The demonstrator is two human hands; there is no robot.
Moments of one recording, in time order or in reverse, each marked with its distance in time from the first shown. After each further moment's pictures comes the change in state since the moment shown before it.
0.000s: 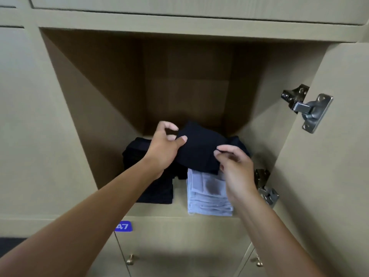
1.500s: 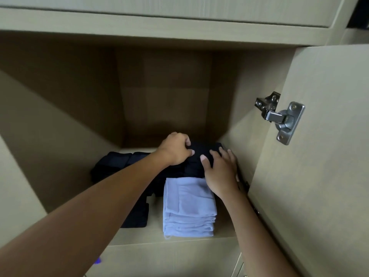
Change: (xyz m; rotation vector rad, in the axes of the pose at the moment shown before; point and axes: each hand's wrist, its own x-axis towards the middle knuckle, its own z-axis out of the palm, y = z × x) left_hand 0.095 -0.006 0.086 0.896 -0.242 0.225; right_hand 0.089 0.027 -0.028 -1.181 -0.102 -0.241
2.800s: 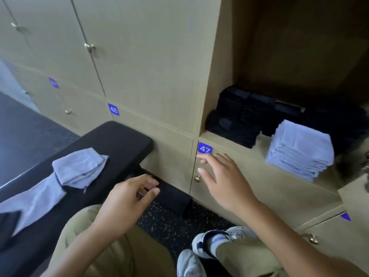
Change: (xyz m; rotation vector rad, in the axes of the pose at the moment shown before) left_hand -0.502 -0.122 -0.028 -0.127 0.294 -0.601; right_hand -0.258 -0.118 0.058 0.211 -0.453 -0.856
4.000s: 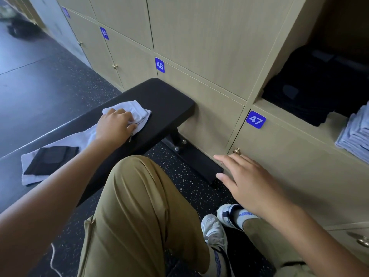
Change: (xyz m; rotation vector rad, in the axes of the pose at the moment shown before) left_hand 0.050 -0.177 -0.069 0.676 0.231 -0.216; right_hand -0.034 -0.022 0.058 -0.115 -0.331 -0.180
